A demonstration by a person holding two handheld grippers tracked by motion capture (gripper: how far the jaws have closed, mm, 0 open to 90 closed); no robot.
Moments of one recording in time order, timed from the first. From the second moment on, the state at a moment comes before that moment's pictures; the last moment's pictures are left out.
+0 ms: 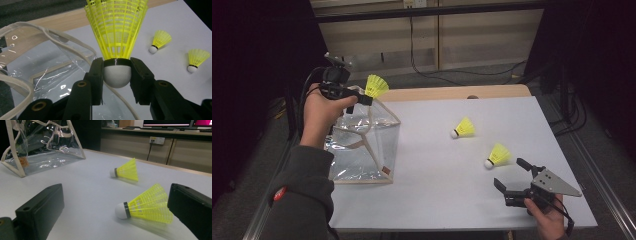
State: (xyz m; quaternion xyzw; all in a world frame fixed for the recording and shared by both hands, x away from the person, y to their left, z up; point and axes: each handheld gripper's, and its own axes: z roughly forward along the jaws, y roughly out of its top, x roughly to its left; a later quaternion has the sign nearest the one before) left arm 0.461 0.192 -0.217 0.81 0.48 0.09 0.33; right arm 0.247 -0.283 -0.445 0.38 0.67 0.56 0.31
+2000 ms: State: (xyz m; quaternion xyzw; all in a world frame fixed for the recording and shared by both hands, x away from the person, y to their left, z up) left arm 0.459 0.231 -0.222 0.79 0.52 0.12 0.32; right arm 0.247 -0.283 -0.443 0.38 0.66 0.56 0.32
